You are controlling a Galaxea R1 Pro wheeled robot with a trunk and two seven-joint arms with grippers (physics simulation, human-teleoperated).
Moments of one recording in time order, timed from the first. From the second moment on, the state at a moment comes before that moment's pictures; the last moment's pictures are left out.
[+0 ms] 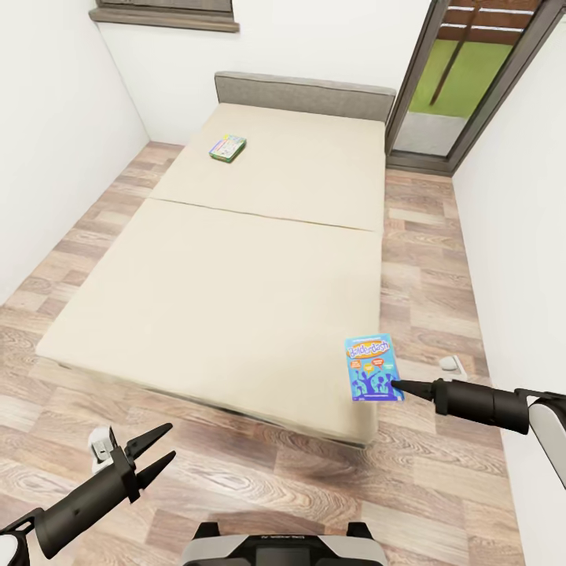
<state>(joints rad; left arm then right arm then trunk) 0.06 0.32 0.11 -1.61 1.57 0.78 -0.25 -0.38 -0.45 -0.14 -1.61 -0.59 1.04 0.91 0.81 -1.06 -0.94</state>
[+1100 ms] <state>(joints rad) 0.06 0.32 0.11 -1.61 1.50 0.77 -0.25 -0.39 -0.45 -0.14 -1.61 -0.59 1.04 0.90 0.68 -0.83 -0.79</state>
